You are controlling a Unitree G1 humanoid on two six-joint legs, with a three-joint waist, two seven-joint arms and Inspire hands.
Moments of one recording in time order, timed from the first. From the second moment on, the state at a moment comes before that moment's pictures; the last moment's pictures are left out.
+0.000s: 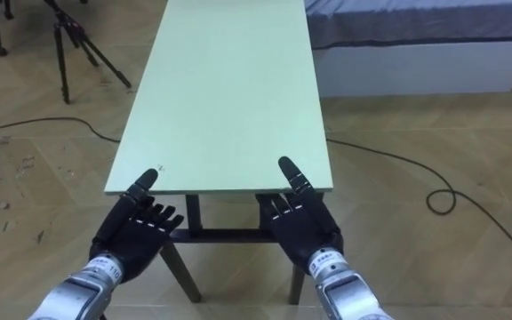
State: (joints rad) left arm 0.07 0.18 -0.07 0.29 -1.54 0.16 0.15; right arm 0.06 -0.19 0.20 0.29 1.59 0.13 0.00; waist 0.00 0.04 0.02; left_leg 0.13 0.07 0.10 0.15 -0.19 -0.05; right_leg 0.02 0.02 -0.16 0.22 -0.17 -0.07
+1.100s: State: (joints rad) left arm 0.05 0.16 -0.09 0.19 -1.58 0.16 0.35; right arm 0.06 -0.17 0.21 0.35 1.58 0.10 -0.04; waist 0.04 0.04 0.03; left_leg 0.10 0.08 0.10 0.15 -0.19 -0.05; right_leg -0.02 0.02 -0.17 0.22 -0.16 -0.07
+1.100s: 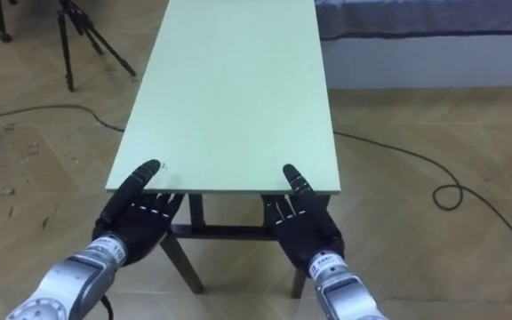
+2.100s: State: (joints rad) left arm 0.05 0.12 -0.09 0.21 -1.49 0.15 0.32; right arm 0.06 -0.15 0.22 0.33 1.54 0.06 -0.05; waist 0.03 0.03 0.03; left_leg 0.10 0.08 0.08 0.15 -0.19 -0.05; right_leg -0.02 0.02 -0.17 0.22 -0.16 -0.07
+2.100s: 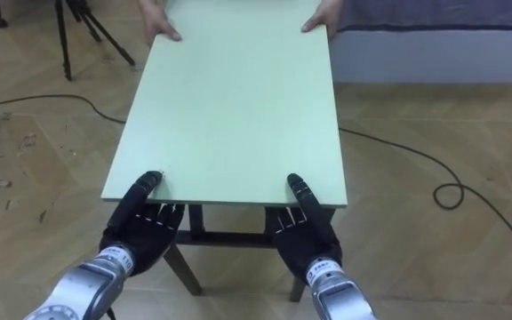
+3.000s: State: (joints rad) left arm 0.07 0.11 -0.08 0.12 -1.39 0.12 0.19; right arm 0.08 -0.18 0.22 0.17 1.55 0.05 -0.05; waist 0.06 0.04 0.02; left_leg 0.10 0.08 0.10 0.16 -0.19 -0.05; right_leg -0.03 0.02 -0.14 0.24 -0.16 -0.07
